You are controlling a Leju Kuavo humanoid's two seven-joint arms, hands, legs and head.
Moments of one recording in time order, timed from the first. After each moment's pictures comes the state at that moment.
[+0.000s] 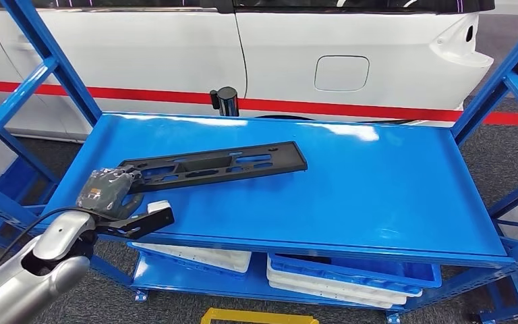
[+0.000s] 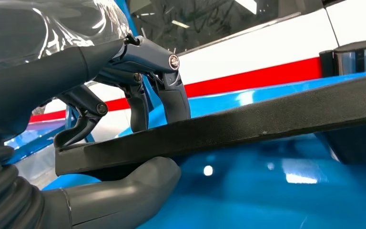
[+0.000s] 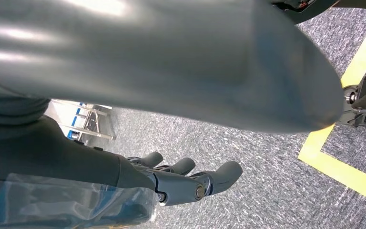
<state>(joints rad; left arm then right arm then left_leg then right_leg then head) -0.75 0.43 -0.99 -1.28 -0.61 0.12 0.29 -0.12 -0.10 0.92 -0.23 -0.90 -0.02 0.54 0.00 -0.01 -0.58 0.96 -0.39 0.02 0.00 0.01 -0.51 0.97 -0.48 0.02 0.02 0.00</state>
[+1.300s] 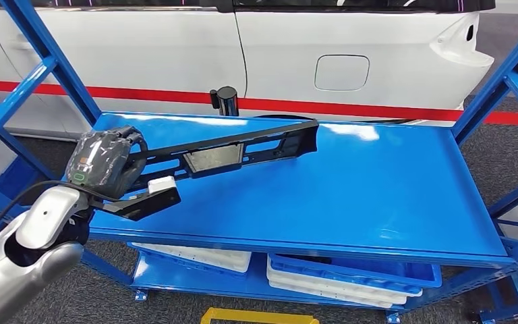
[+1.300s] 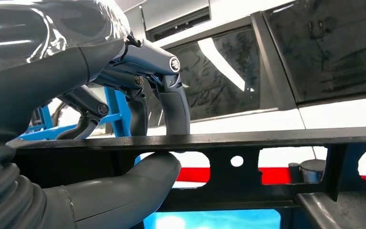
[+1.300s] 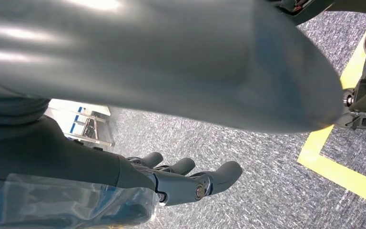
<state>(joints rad) -0.86 0.43 -0.98 -1.52 -0.70 0.09 0.37 -0.12 -0.10 0.92 -0.23 -0.93 -0.02 0.54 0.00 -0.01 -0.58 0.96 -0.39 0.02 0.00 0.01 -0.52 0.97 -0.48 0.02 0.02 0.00</state>
